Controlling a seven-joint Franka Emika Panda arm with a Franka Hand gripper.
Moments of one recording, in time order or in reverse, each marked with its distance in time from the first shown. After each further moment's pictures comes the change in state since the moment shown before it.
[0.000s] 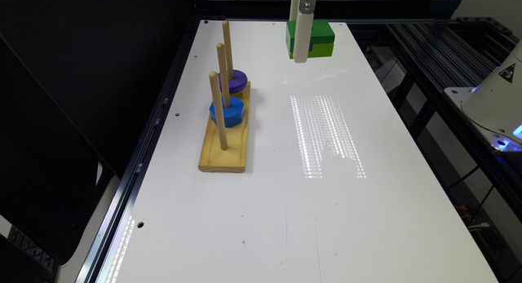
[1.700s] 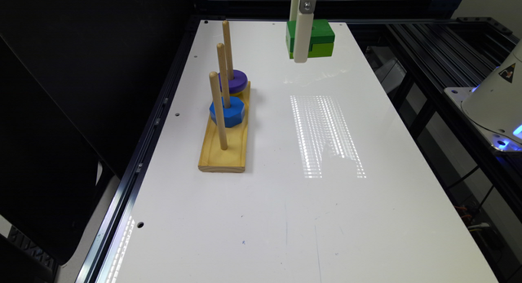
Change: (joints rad) arm 0.000 0.000 0.000 0.000 0.000 0.000 0.000
